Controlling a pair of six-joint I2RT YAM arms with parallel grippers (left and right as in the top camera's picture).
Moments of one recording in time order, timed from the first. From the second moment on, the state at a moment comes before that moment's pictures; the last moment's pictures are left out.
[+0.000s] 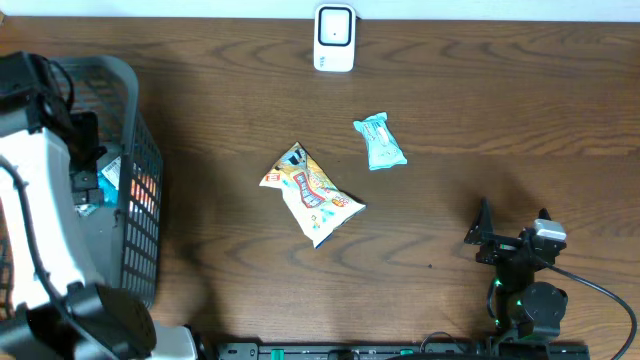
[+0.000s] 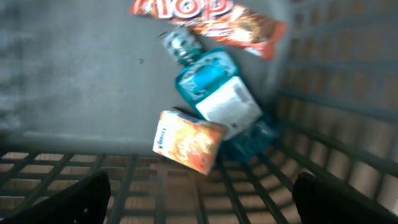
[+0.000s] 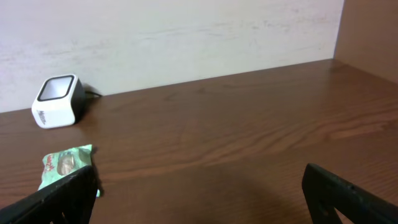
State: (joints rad) left arm 0.40 1.63 1.60 -1.31 -0.16 -1.34; right arm -0.06 0.02 0.01 -0.06 0.08 0.14
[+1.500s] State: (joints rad) left arm 0.40 2.08 1.57 -1.15 -0.16 -1.58; right arm -0.06 0.02 0.01 -0.06 0.08 0.14
